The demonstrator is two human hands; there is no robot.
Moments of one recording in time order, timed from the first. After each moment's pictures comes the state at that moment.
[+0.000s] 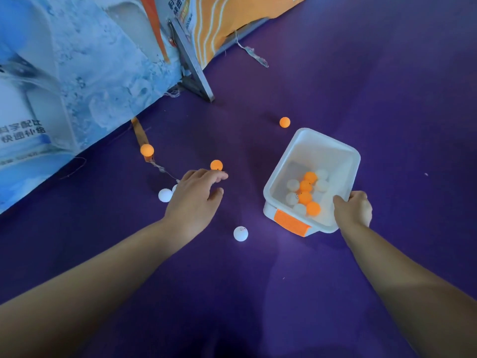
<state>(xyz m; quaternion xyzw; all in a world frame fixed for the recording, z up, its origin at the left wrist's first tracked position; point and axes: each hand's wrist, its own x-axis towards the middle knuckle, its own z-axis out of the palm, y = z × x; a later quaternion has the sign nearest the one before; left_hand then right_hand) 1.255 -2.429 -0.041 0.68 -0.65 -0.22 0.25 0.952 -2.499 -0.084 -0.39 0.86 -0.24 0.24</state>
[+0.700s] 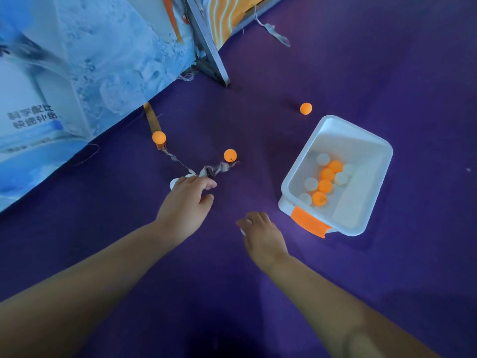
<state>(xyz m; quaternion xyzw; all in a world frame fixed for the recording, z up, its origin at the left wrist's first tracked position) 1.286 -2.424 -0.085 0.73 -0.61 -0.24 0.18 1.097 -2.425 -0.159 -0.86 0.48 -0.03 0.17</state>
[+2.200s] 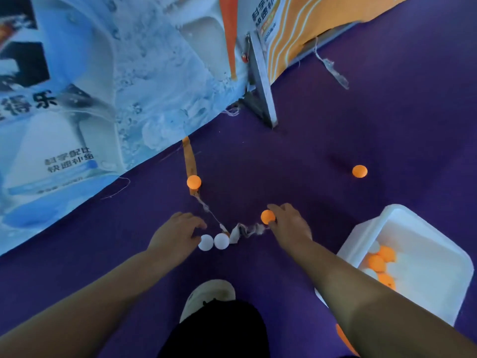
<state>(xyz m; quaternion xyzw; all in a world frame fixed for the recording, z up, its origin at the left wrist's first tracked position) 1.422 -2.510 -0.123 0.77 -0.57 -0.29 0.05 1.195 -2.637 -0.155 -0.79 0.55 0.12 0.24</state>
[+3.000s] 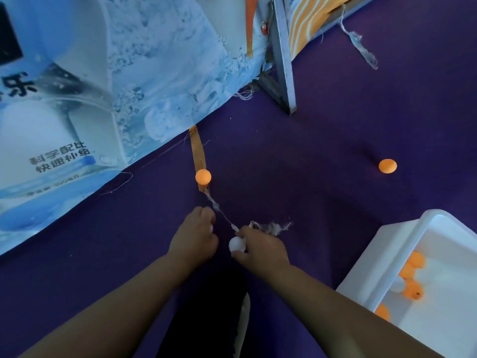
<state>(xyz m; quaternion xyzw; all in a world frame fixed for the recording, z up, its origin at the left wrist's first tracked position) 1.426 -2.529 -0.173 0.79 -0.51 -0.32 0.12 1.264 -2.580 -0.171 -0.81 0.46 0.11 0.34</state>
